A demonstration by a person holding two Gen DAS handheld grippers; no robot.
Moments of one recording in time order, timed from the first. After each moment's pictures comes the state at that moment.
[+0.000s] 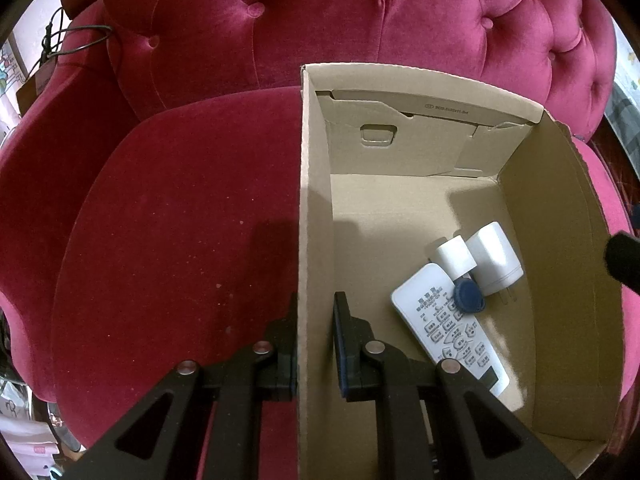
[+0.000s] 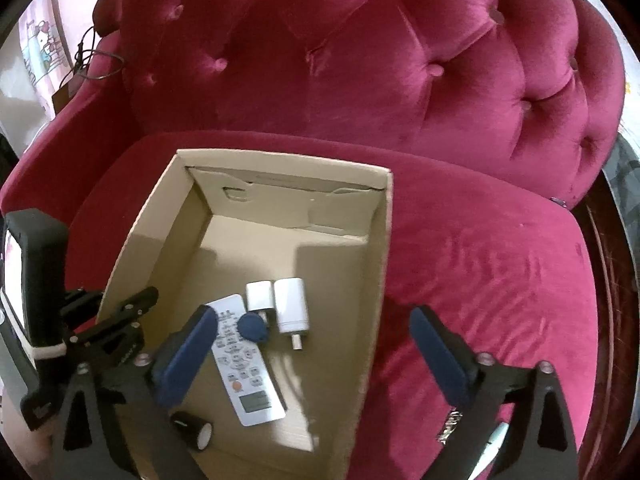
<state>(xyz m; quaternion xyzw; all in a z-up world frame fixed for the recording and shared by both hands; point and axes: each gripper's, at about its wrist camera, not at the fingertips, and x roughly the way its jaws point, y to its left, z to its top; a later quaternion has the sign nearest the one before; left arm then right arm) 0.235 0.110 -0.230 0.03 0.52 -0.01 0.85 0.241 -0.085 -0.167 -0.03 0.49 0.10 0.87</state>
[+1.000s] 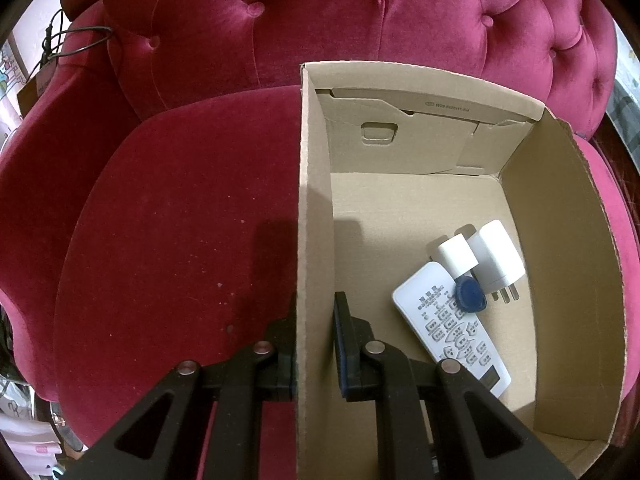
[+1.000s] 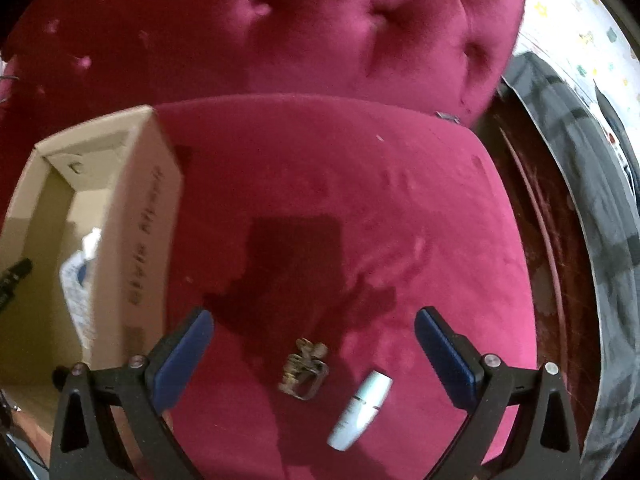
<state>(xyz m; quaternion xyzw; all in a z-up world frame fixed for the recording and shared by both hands) 0.235 0.110 -0.231 0.04 0.52 -0.01 0.85 0.217 -0.238 -0.205 -0.02 0.54 -0.05 0.84</state>
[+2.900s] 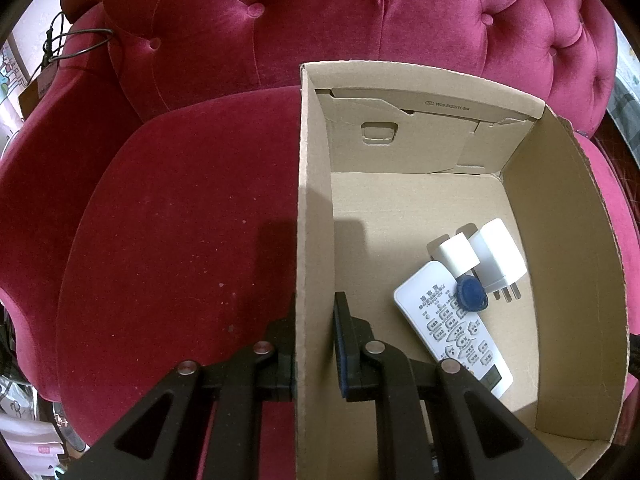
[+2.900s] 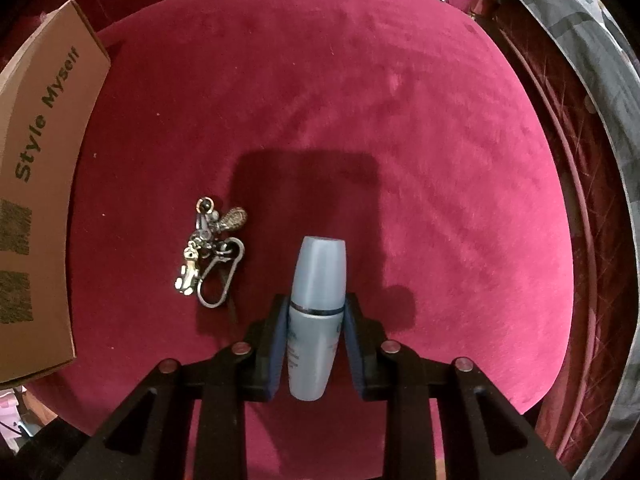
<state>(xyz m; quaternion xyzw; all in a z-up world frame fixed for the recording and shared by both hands) 0.236 0.106 -0.231 0.04 0.52 0.00 0.85 0.165 -0.289 -0.302 0.01 0.64 -0.05 0.77</state>
